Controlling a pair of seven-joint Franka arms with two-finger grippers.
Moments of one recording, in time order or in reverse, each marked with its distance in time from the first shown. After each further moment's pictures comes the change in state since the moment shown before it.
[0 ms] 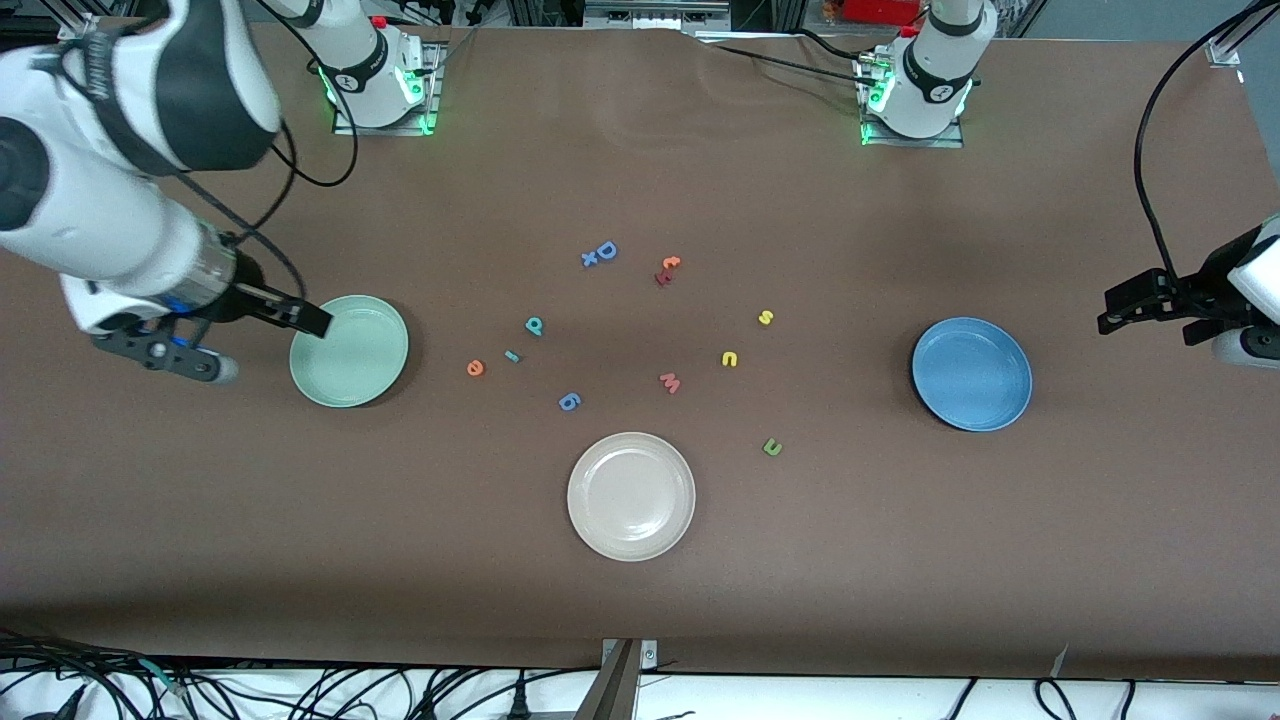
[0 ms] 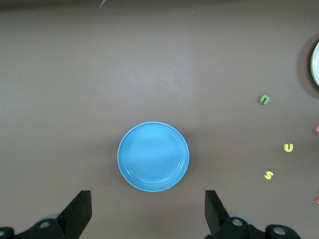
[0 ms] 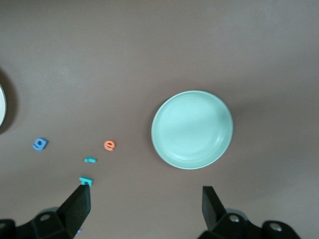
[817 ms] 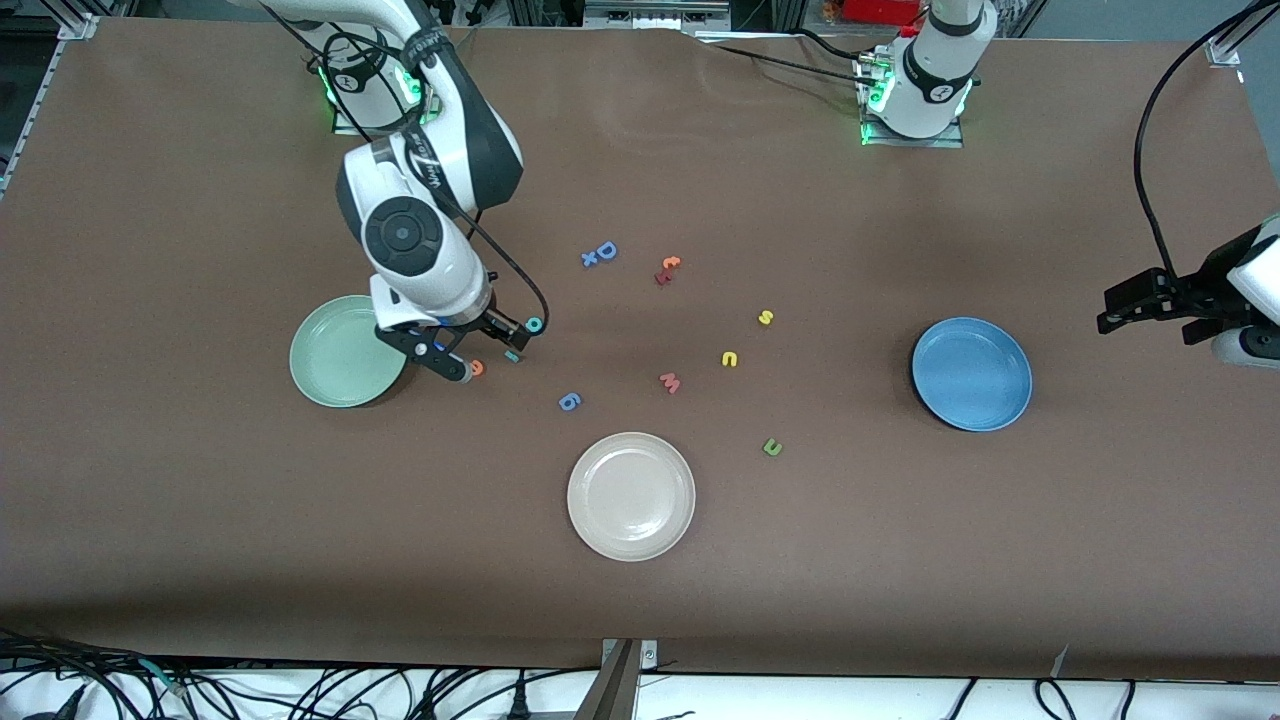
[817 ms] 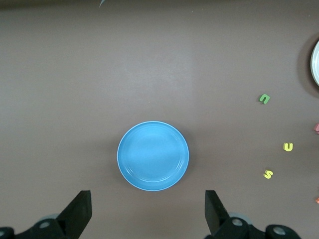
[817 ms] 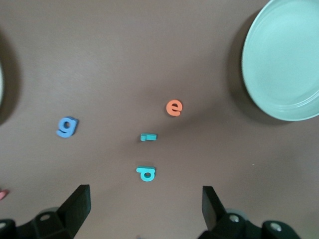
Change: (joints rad) left arm 0.000 0.000 0.000 0.000 -0.001 -0.006 0.000; right arm 0.274 0.136 0.005 -0.237 0.074 0.351 0.410
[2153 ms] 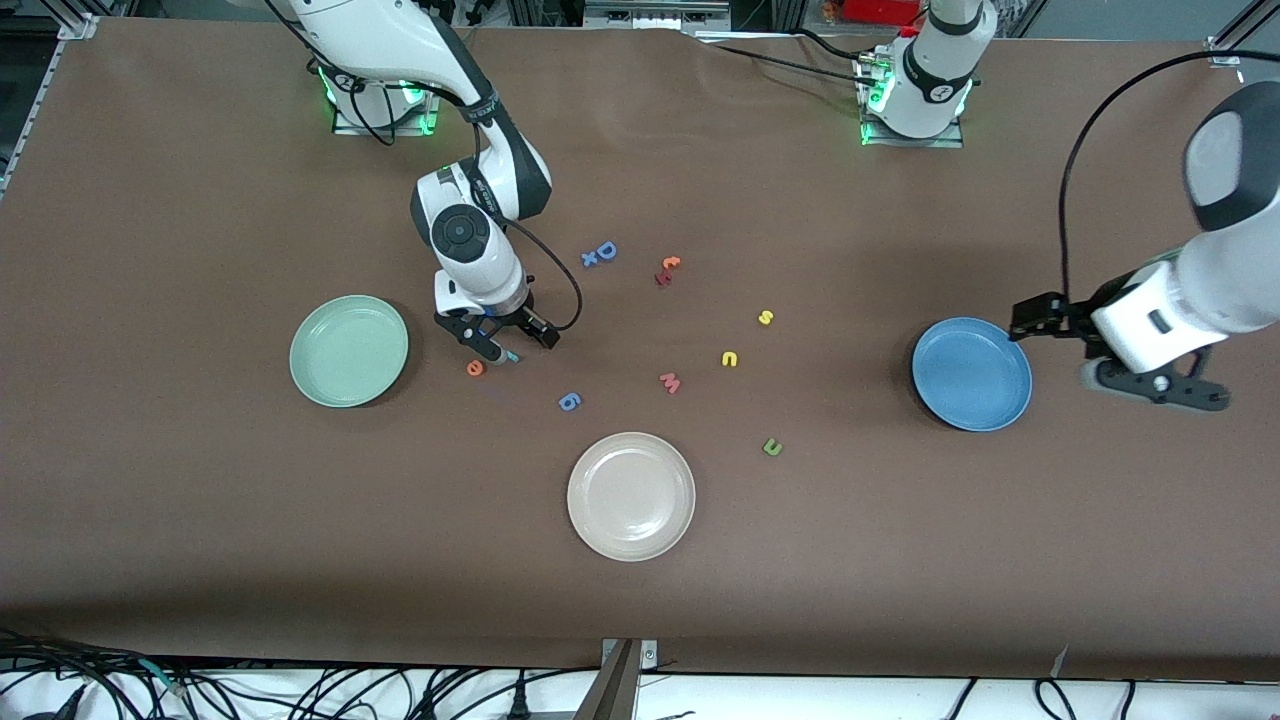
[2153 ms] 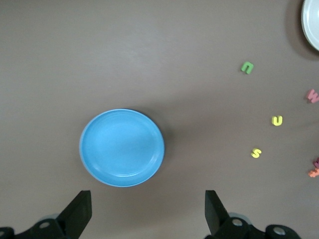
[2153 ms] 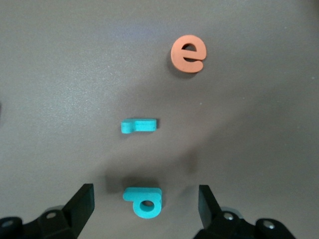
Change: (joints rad) left arm -0.108 0.112 -0.025 -0.025 0.000 -0.013 0.000; right arm 0.005 0.095 0.101 -0.326 0.072 0.553 0.104
